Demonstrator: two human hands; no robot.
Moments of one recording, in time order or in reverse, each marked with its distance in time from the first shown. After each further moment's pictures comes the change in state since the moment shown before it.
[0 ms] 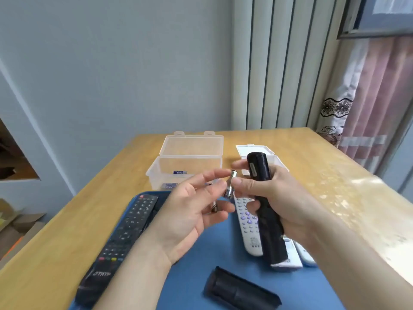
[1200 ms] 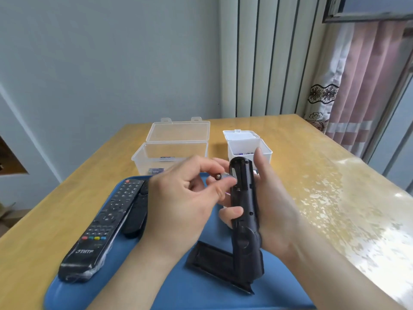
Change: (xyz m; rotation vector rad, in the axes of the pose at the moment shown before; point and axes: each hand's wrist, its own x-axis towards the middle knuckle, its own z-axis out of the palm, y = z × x) left_hand -0.026 -0.021 0.046 0.673 0.353 0.697; right_hand -0.029 0.039 -0.002 0.632 -0.134 0.226
